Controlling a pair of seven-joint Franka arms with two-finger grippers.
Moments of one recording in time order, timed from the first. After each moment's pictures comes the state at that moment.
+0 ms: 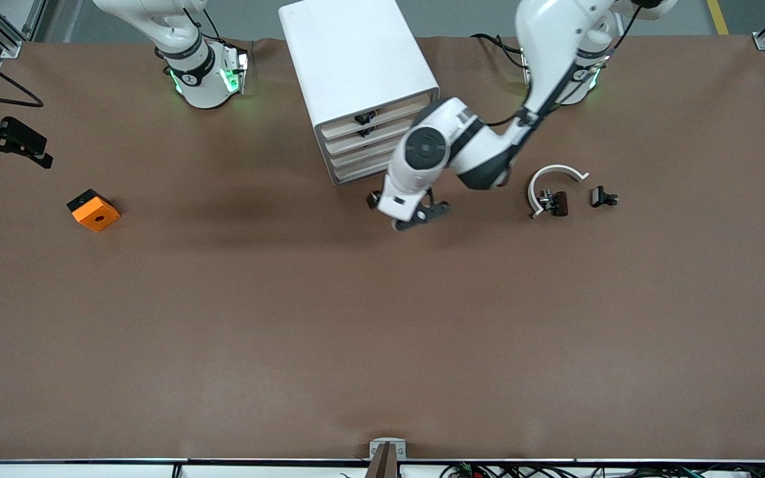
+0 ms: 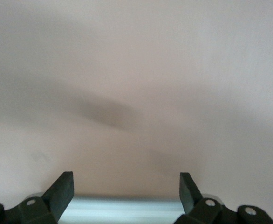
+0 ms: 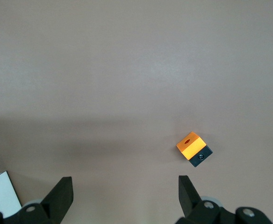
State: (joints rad) left arm -0.40 0.52 -0.39 -1.74 -0.03 2.19 -1.14; right arm 0.00 -0.14 -0.09 -1.75 -0.02 1.62 -0.08
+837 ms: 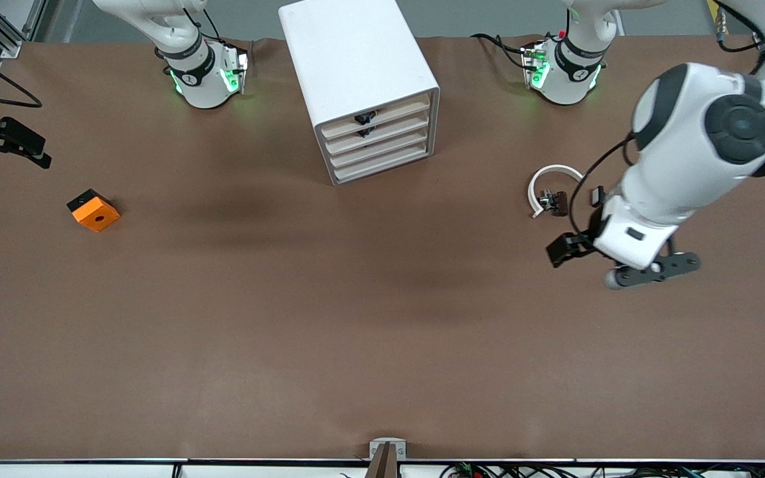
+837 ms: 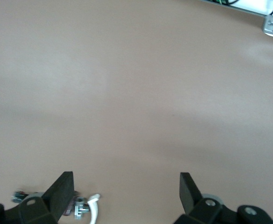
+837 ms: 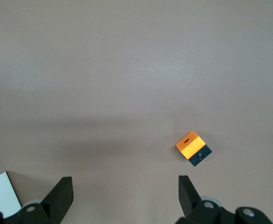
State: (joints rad) left arm 0.06 0.30 -0.38 -1.48 0.09 1.83 -0.53; right arm 0.00 -0.14 -0.09 -1.75 -0.02 1.62 -0.08
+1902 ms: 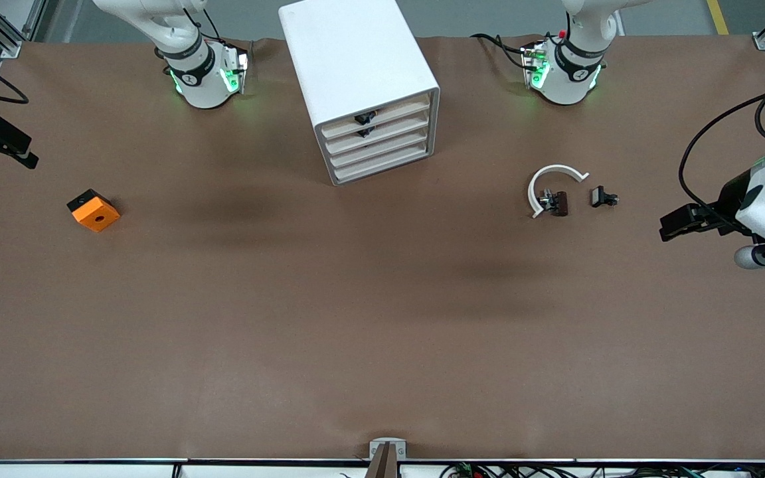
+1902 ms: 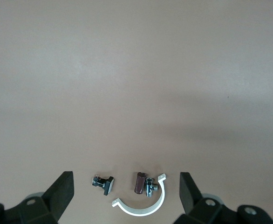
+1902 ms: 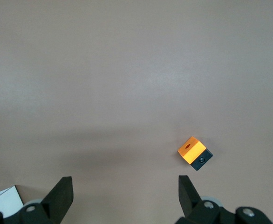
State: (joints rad) left arm 0.25 0.23 -0.38 -1.41 0.09 1.62 -0.22; right arm 0.00 -0.14 -0.09 -1.71 -0.01 1.62 -0.02
